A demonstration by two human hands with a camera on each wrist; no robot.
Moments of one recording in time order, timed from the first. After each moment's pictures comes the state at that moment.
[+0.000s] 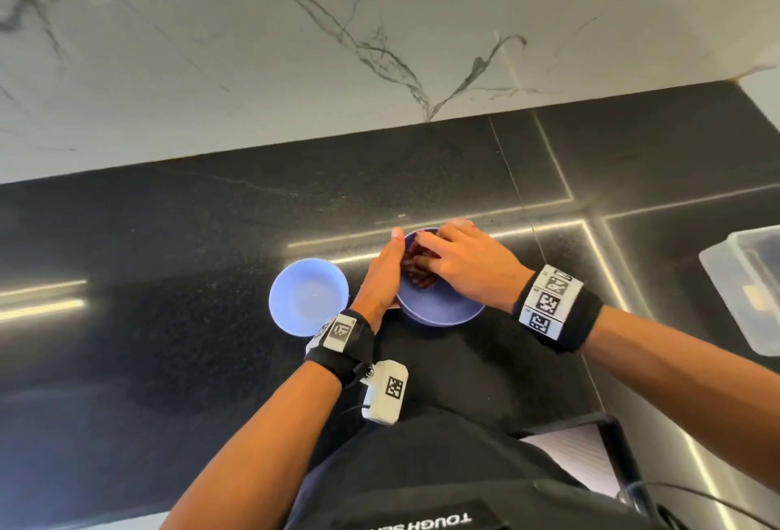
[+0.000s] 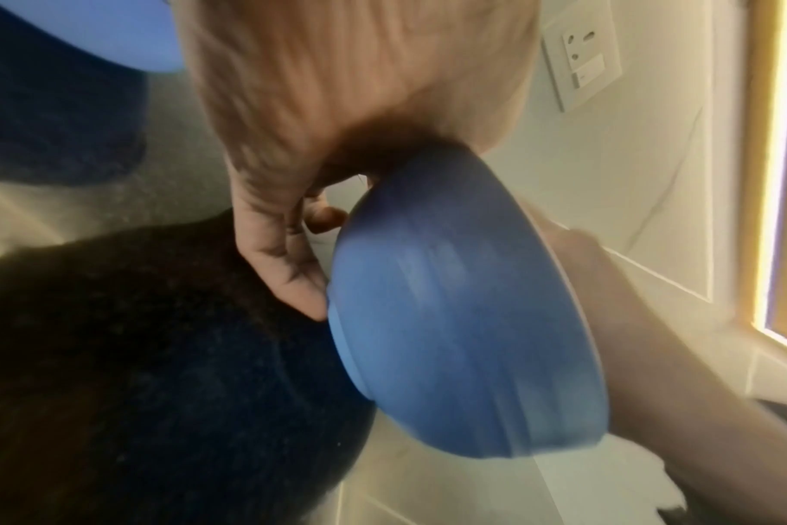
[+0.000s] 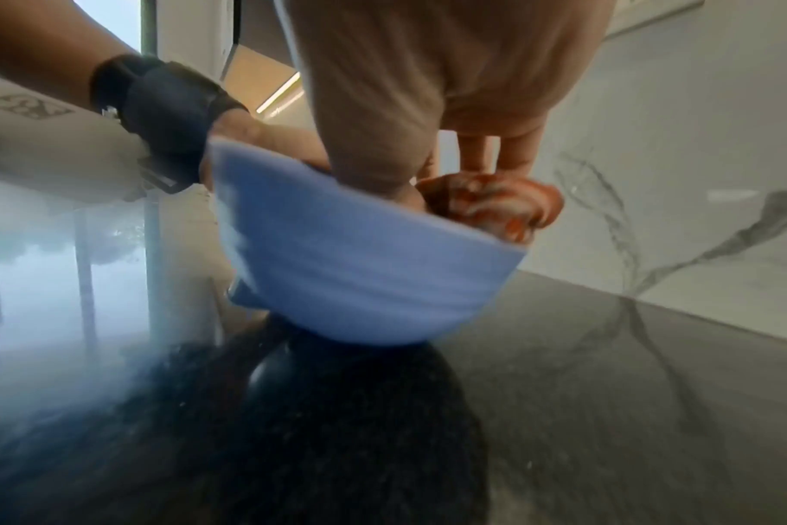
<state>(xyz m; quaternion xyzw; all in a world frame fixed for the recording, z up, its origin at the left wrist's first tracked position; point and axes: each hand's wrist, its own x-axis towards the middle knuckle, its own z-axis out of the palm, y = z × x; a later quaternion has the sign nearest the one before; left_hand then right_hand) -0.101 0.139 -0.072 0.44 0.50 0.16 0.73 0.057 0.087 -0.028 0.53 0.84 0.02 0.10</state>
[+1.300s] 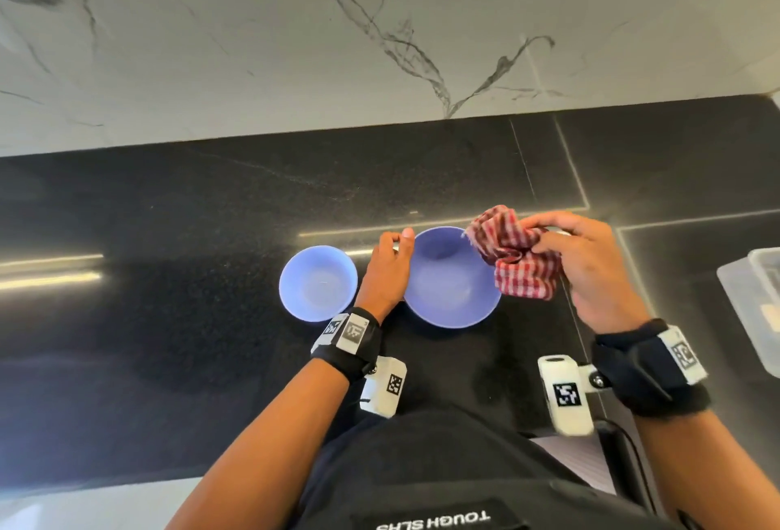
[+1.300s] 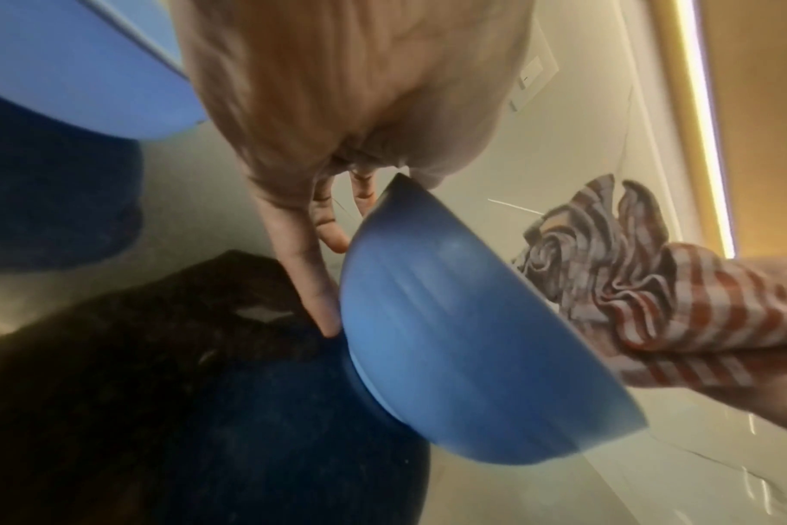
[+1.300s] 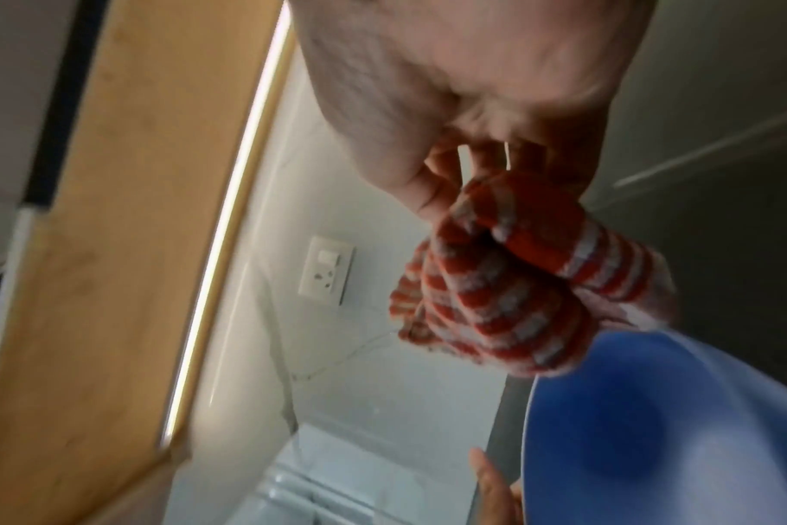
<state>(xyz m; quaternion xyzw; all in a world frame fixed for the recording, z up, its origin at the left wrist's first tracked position) -0.111 0.138 -0.081 0.57 0.57 0.19 0.57 0.100 0.037 0.013 0.70 0.33 -0.37 -0.52</state>
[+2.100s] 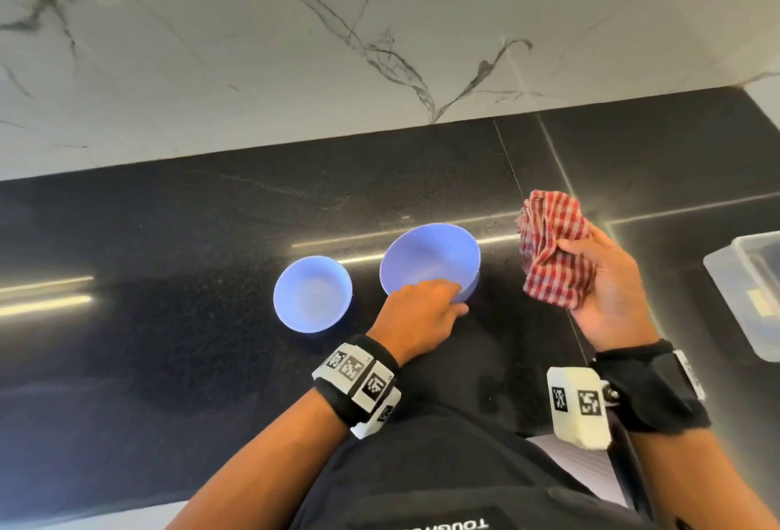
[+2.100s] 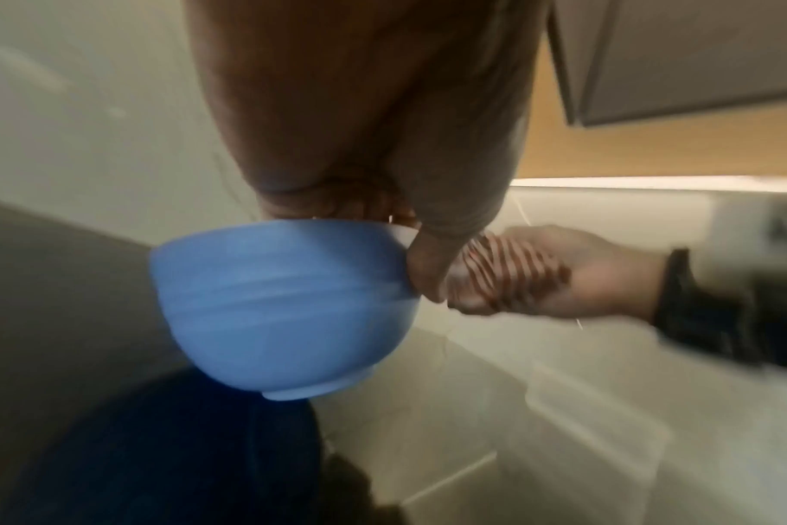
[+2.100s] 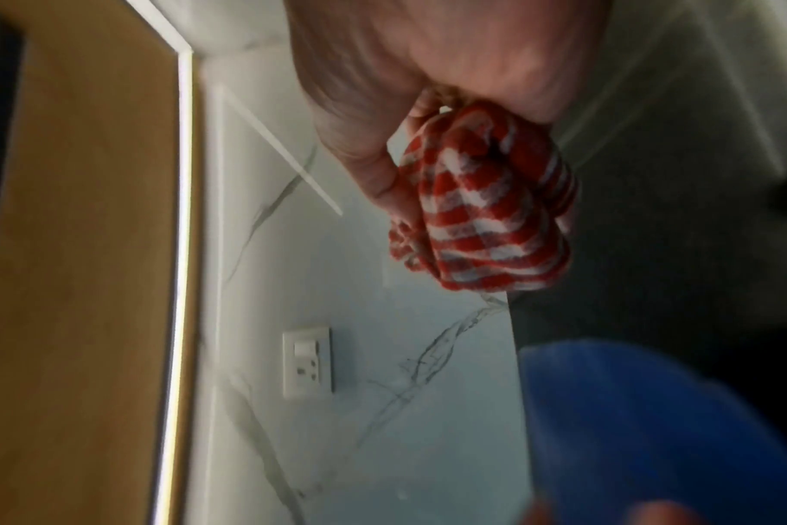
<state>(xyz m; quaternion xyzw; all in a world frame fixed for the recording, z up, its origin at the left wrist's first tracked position) -0.104 0.089 -0.040 0.89 0.34 0.00 0.32 0.111 0.002 0.002 0.55 0.08 -0.47 -0.69</state>
